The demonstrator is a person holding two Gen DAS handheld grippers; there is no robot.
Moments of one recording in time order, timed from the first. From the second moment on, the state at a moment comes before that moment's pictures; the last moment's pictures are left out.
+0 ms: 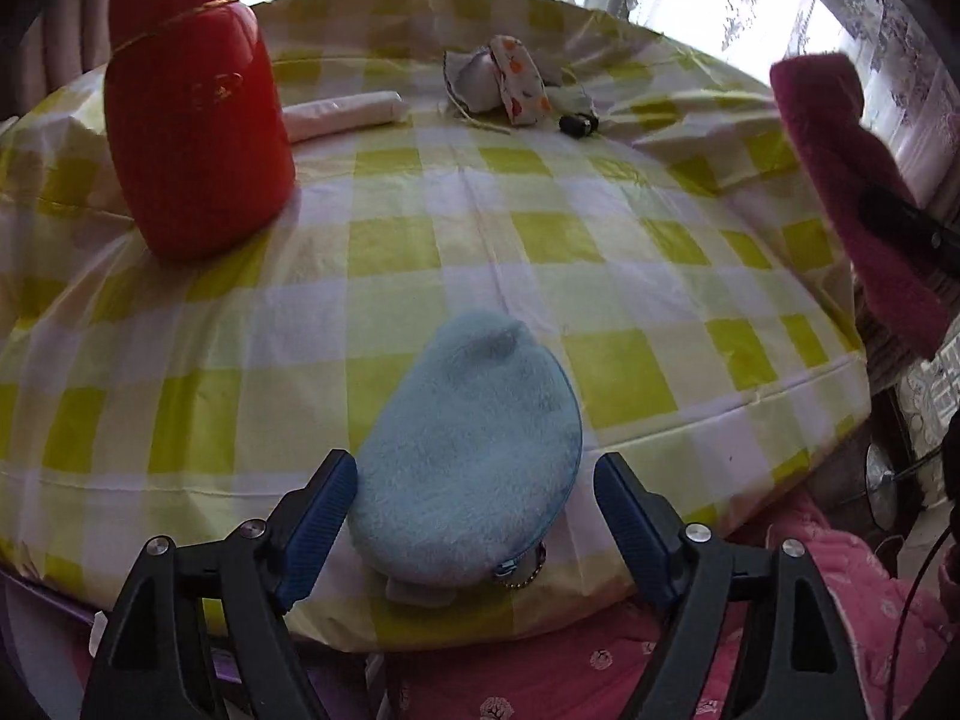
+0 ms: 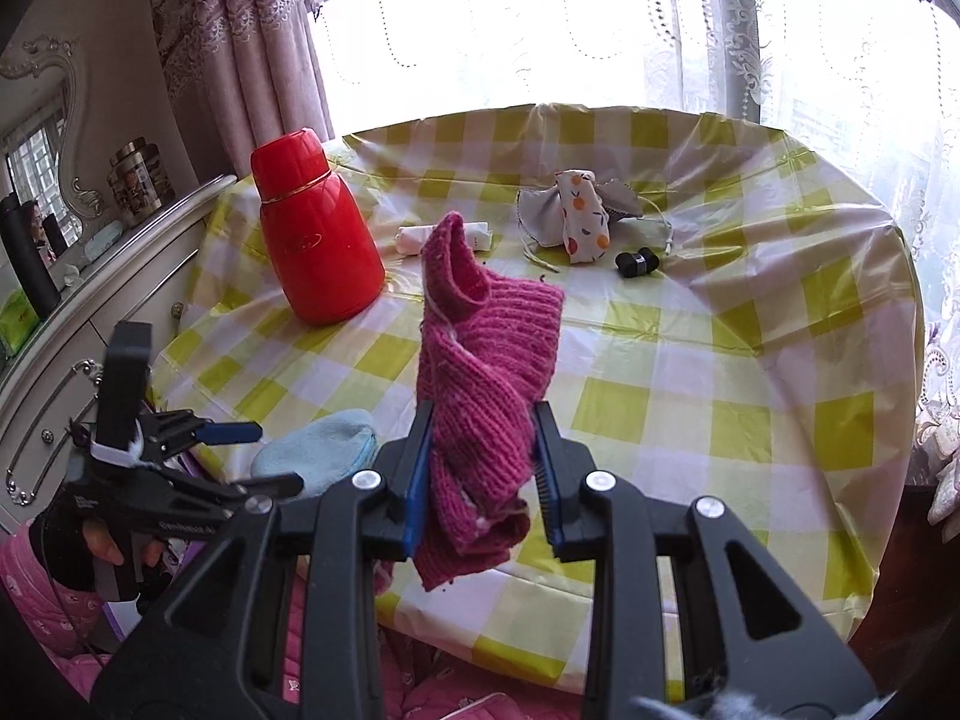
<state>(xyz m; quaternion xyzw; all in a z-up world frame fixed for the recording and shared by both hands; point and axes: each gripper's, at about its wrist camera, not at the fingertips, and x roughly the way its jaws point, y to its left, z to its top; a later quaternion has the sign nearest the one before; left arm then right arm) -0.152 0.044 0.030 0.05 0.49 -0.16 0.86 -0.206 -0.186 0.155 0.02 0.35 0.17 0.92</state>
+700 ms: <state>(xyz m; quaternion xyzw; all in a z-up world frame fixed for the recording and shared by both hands) -0.202 0.040 0.159 0.07 0.29 -0.12 0.95 -0.241 -0.171 0.209 -0.01 0.27 0.18 0.94</state>
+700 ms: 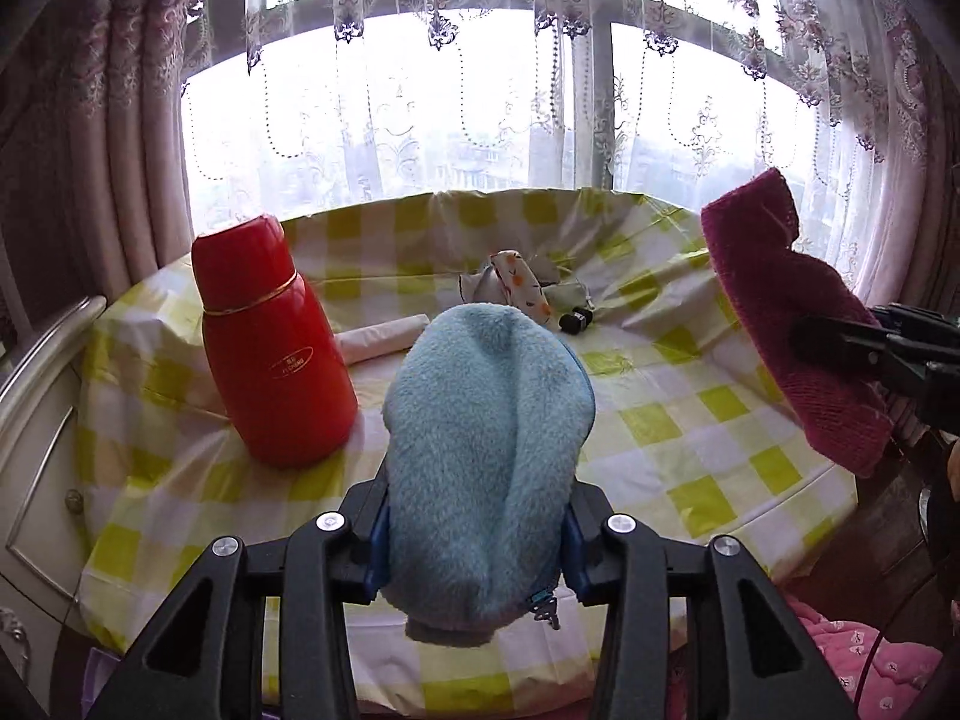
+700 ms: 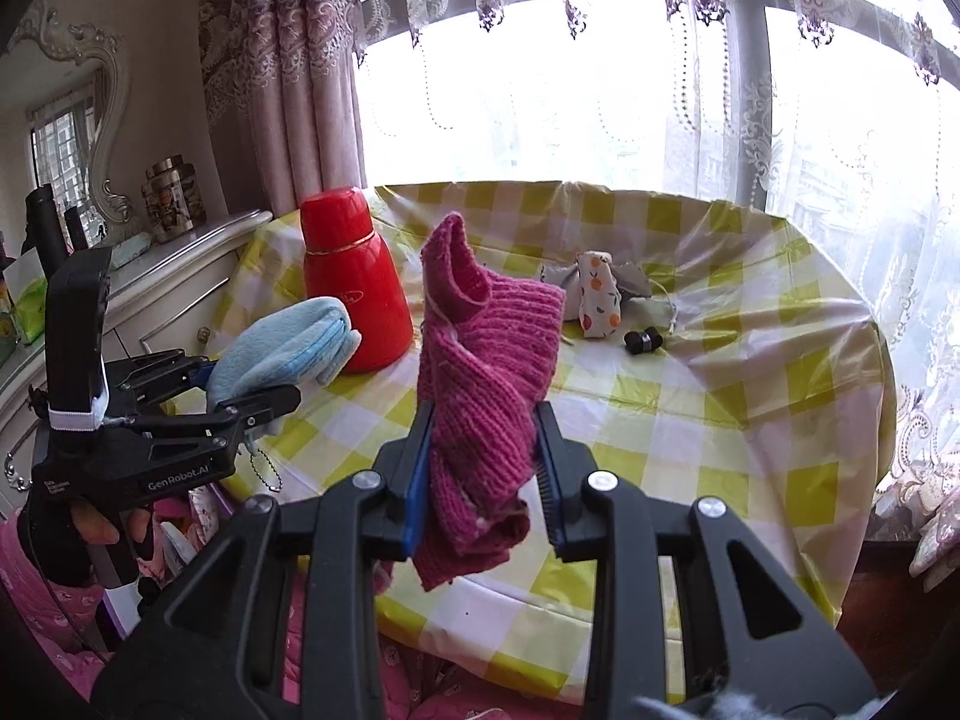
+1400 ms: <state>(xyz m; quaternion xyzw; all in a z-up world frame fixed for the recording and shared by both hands) -0.258 0.115 0.181 0.06 0.24 -0.04 0.97 -0.262 -0.070 0.236 -0.11 0.23 0.28 0.93</state>
